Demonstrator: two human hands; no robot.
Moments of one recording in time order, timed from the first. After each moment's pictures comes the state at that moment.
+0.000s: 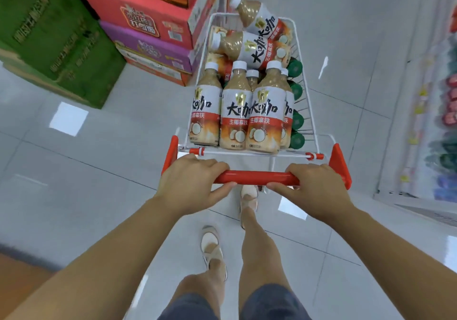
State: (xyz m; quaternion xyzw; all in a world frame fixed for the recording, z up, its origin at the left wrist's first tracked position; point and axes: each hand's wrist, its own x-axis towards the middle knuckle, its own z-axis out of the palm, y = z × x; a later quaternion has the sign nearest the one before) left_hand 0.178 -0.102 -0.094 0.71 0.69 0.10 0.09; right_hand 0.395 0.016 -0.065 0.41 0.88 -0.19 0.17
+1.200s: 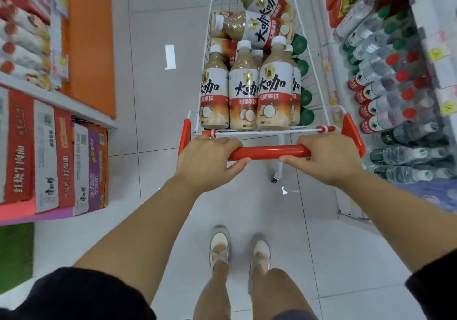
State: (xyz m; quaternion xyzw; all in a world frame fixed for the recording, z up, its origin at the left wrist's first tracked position) left_hand 0.333 0.466 -0.091 0.82 0.55 0.04 0.16; right_hand 0.586 0.489 -0.076 0.55 0.83 -0.10 0.06
